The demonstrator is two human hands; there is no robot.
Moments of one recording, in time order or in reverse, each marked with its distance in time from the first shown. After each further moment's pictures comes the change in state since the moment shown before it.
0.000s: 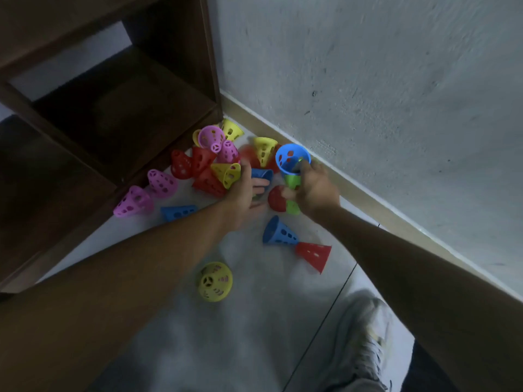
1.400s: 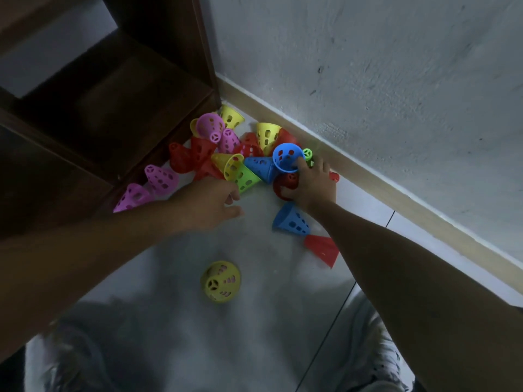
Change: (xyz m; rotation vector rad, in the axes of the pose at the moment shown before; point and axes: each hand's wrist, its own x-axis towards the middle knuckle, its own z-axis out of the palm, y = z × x) left_hand -0.042 0.024 -0.078 1.441 -0.070 0.371; right_hand 0.031 0.032 0.073 -0.167 -0.001 0.088
